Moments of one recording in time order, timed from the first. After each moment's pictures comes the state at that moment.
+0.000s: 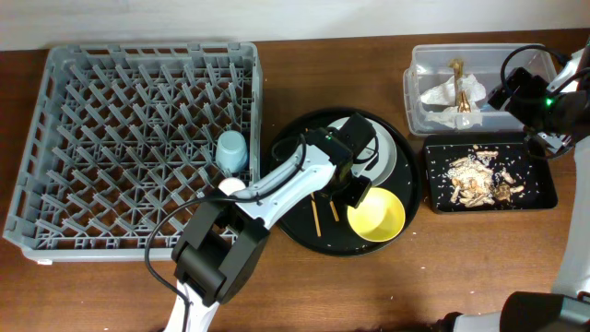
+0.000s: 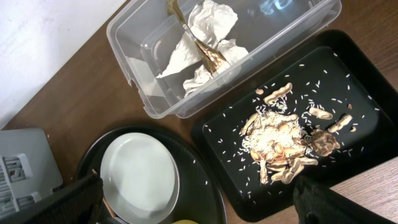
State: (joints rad) left arm -0.76 2.16 1.69 -0.90 0.29 -0.18; right arm -0.36 1.58 1.74 -1.17 -0.19 0.37
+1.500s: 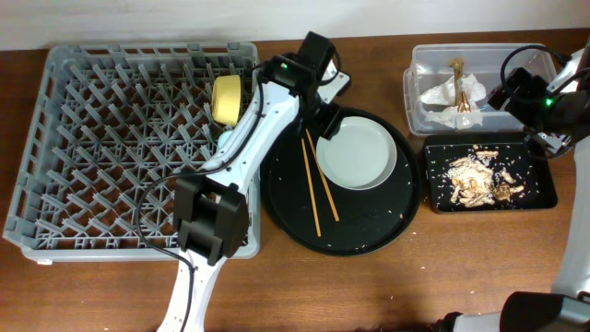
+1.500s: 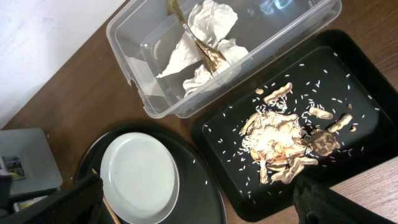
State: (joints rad) left arm -0.53 2.37 2.29 -1.14 0.21 0.11; right arm -0.36 1.58 1.74 -1.17 -0.19 0.37
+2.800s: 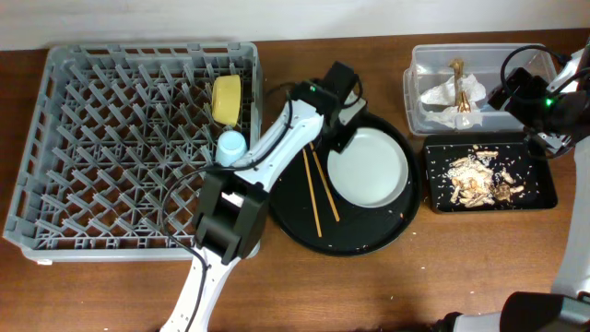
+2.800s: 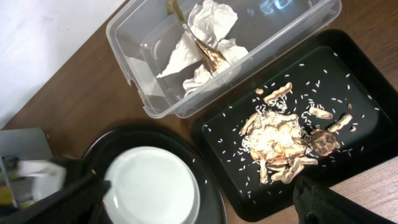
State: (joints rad) left arm -0.61 2.45 2.22 -1.02 0.15 0.07; right arm -0.36 1.58 1.74 -1.17 -0.19 0.37
